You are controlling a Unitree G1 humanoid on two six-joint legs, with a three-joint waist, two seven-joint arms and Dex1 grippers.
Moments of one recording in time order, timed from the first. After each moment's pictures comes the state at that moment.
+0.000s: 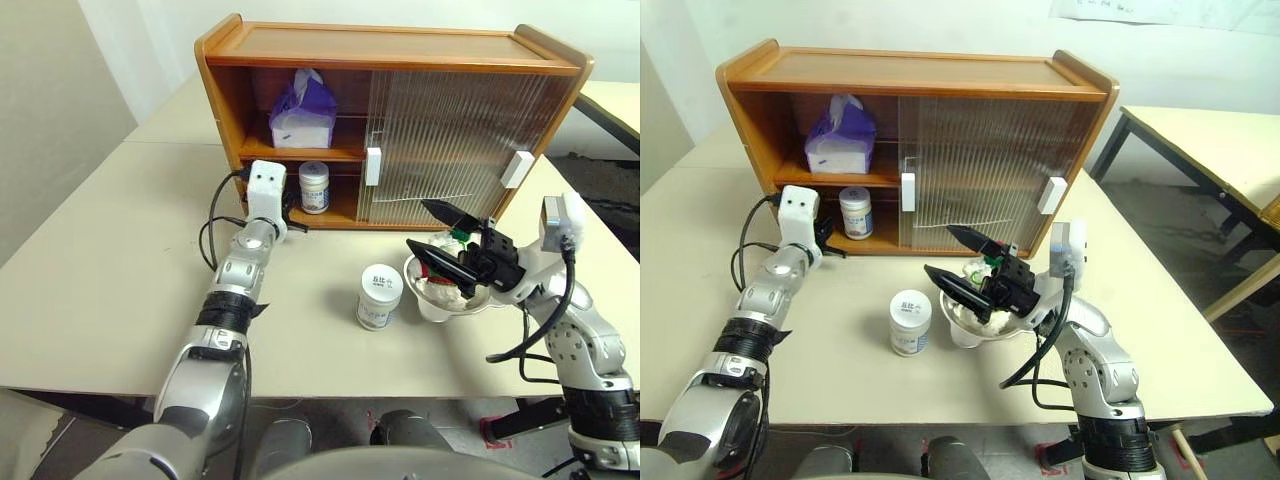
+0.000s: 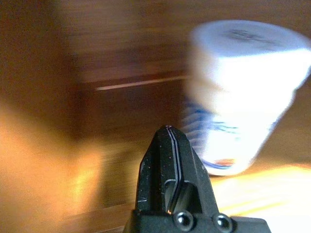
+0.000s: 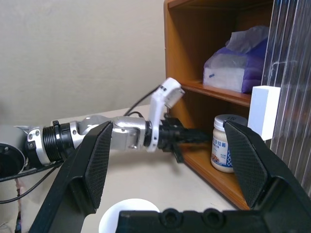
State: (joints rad) left arm -0.57 0.19 -0.02 0.52 0.02 0.22 -0.20; right arm -0.10 -0.41 -0.10 -0.26 0.73 0.23 1.00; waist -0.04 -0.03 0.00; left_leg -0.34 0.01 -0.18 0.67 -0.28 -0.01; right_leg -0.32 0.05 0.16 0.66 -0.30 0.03
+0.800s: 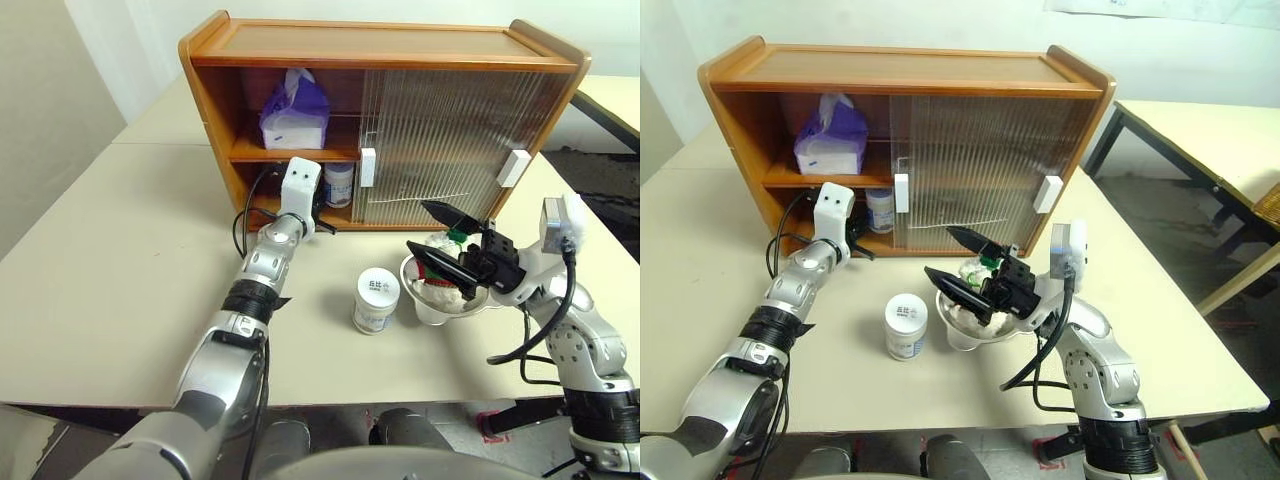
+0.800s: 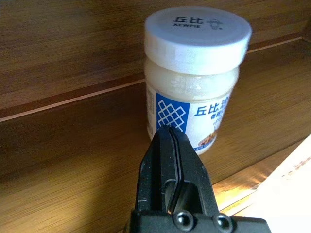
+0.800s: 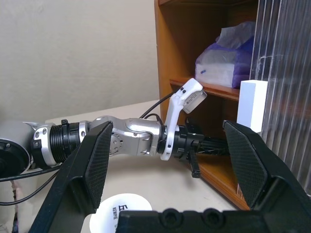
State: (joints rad) left arm -0.66 0.13 -0.07 0.63 0.04 0.18 -0.24; right arm -0.09 -0.41 -0.10 -0.26 0.73 0.23 1.01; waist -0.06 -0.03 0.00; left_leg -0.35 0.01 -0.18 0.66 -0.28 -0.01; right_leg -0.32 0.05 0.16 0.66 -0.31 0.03
